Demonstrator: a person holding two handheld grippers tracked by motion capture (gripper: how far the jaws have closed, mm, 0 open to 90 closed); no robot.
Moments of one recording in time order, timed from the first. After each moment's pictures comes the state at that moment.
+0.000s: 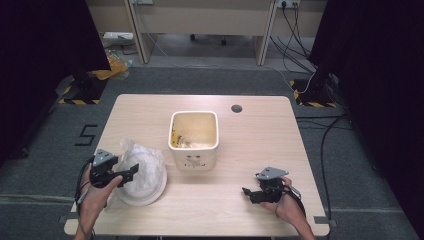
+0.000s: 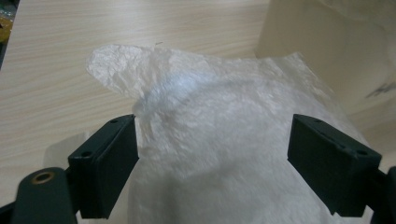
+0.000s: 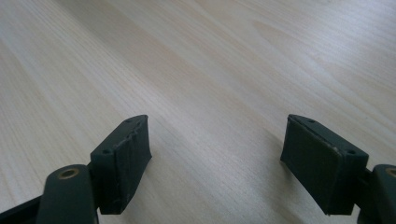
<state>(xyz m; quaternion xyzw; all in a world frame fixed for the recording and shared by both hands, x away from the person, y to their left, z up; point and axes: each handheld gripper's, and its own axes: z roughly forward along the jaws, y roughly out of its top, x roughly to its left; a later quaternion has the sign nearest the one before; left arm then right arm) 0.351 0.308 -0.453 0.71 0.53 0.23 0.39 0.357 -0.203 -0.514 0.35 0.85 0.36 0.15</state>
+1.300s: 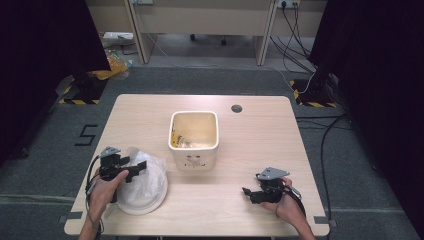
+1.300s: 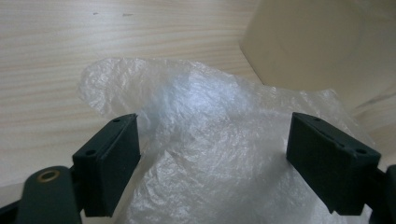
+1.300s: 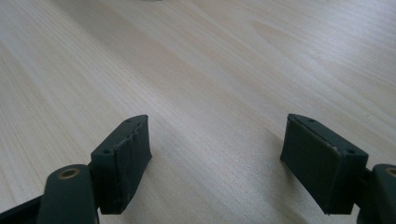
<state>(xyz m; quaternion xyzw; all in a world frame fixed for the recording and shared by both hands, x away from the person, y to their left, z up) 0.370 0.302 -0.484 0.70 0.56 0.15 0.43 0.356 -0.203 -0.515 0.35 0.85 0.37 0.15</state>
